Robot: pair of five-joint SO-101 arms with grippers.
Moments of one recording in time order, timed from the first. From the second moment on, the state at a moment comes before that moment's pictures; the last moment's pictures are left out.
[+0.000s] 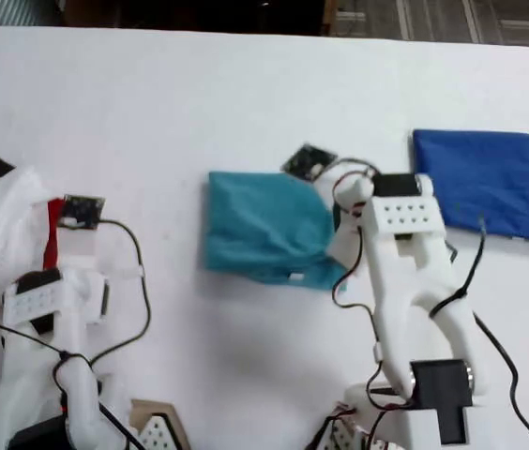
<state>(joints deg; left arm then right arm) -29.2 -30.6 67.9 48.2 -22.4 -7.6 -10.0 22.1 79.7 47.2</state>
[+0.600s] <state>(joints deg) -29.2 -30.6 67.9 48.2 -22.4 -9.5 -2.2 9.6 68.7 24.0</state>
